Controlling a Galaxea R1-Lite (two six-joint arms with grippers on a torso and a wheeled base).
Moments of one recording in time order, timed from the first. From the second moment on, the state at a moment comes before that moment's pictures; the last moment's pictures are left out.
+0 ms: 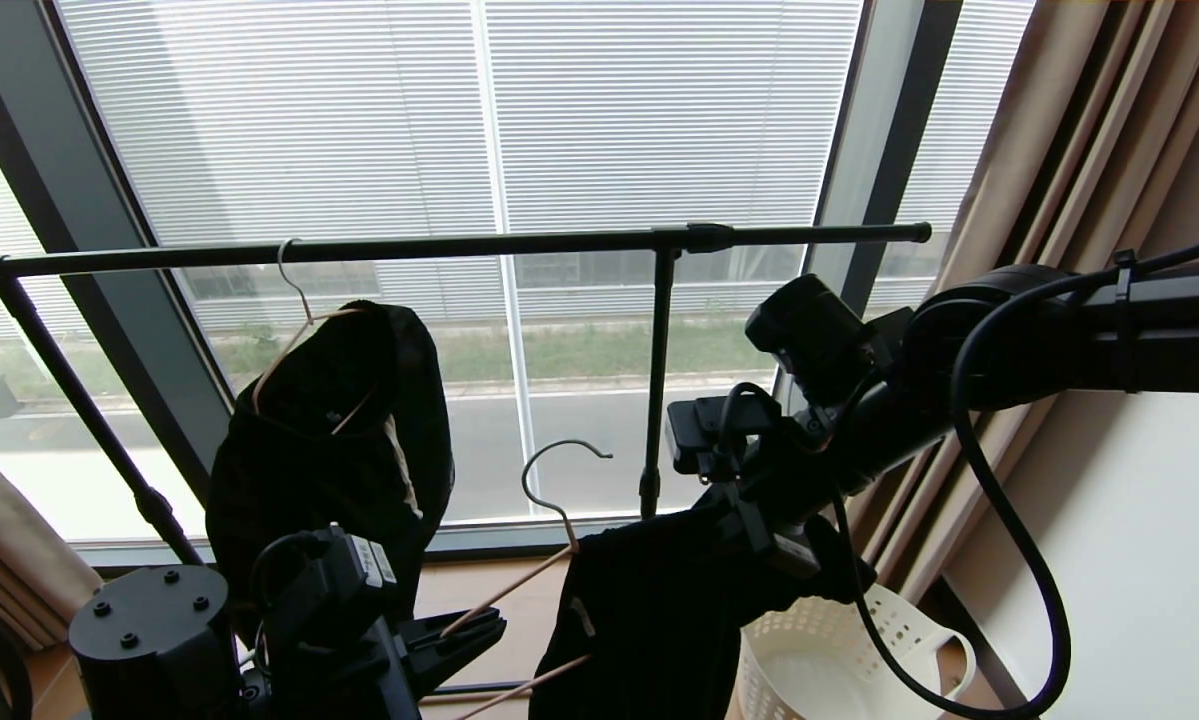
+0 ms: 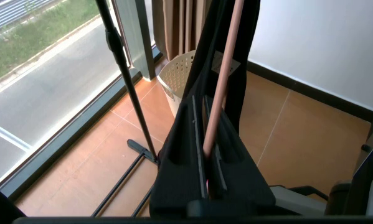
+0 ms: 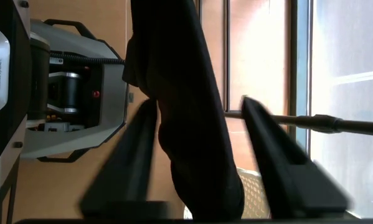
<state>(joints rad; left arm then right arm) -0.51 1.85 0.00 -1.57 -0.41 0.14 0.57 2.01 -1.55 0.67 0.50 -0.91</state>
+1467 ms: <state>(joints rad) -0.50 1.83 0.00 -1.57 -0.41 0.12 0.57 1.98 -1.54 0.67 0.50 -0.91</state>
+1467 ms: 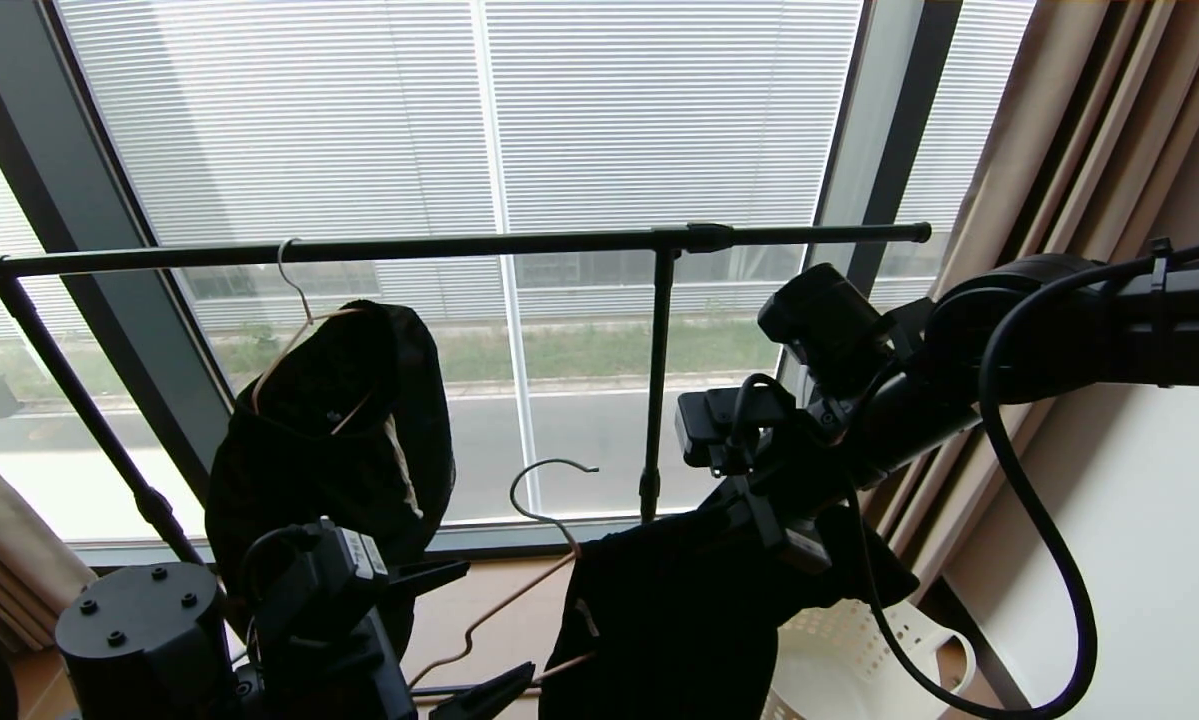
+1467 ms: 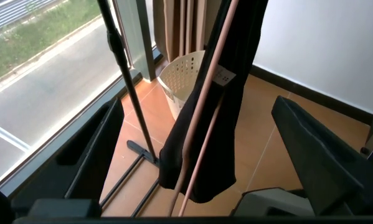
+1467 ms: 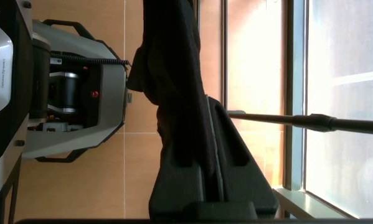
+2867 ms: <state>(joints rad) -0.02 2.03 -0.09 -1.57 -1.00 0.11 0.37 1.78 -1.54 0.63 0.74 -0.85</state>
